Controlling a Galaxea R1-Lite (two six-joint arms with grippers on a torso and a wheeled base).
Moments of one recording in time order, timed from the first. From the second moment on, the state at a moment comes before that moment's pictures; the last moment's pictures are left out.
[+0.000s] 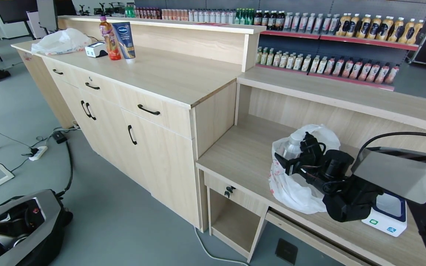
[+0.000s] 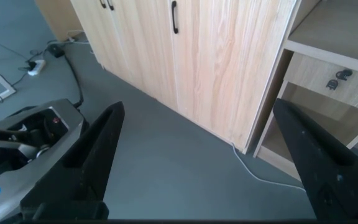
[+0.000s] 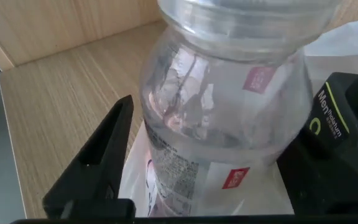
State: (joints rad) left arm 0.00 0.00 0.00 0.04 0.08 0.07; right arm 0.13 2.50 -1.01 -1.53 0.24 -0.11
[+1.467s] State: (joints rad) left arm 0.00 0.00 0.00 0.04 0.08 0.07; right arm 0.01 1.49 -0.83 -0.75 0.24 -0.40
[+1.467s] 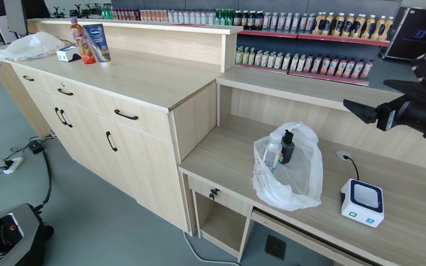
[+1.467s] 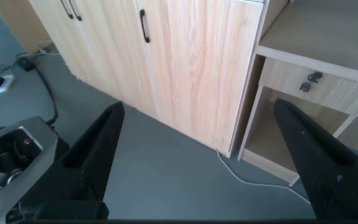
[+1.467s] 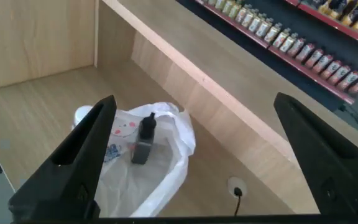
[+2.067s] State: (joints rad) left arm 0.00 0.00 0.00 0.03 0.08 0.07; right arm -0.08 1.32 -0.91 -0.34 0.03 -0.36
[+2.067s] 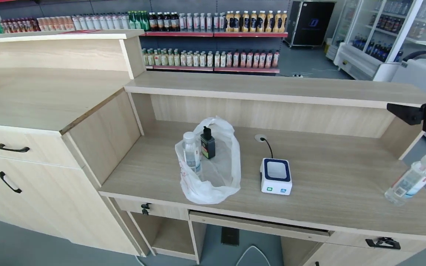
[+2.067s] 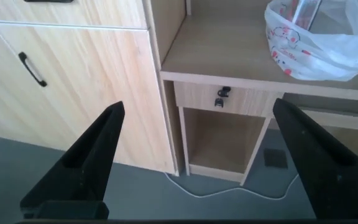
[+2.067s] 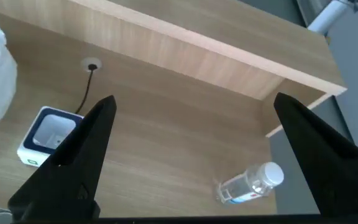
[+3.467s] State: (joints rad) left arm 0.00 0.00 0.00 0.03 0.08 0.07; right arm -0.53 1.71 -0.53 -1.01 0.21 -0.25
